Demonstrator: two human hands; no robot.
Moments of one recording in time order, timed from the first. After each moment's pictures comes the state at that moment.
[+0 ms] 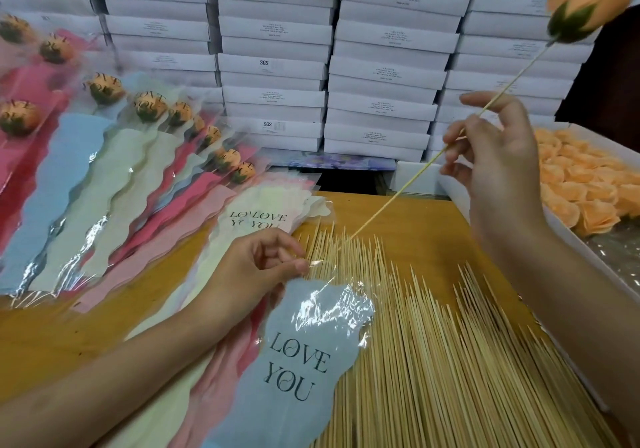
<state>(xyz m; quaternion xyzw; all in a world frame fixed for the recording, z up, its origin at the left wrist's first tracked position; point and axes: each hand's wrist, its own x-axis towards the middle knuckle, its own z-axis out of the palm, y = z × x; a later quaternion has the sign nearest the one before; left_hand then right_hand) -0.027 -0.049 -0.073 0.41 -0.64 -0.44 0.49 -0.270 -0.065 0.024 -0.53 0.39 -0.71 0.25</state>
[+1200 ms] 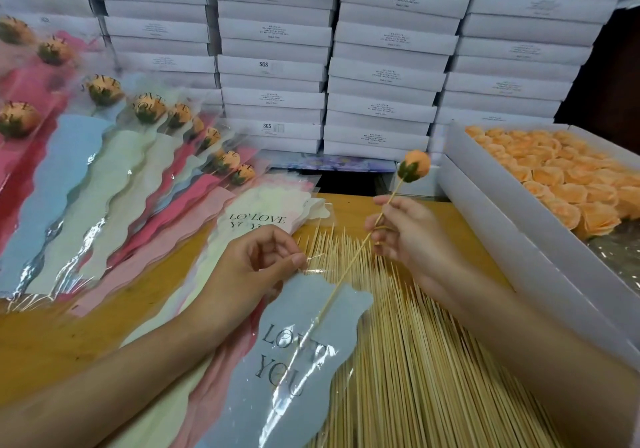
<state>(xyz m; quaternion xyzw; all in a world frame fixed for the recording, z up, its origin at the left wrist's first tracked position) -0.028 -0.048 -0.074 0.39 -0.63 -0.42 0.52 -0.239 -0.083 -0.044 -0.47 0.47 -0.54 0.52</state>
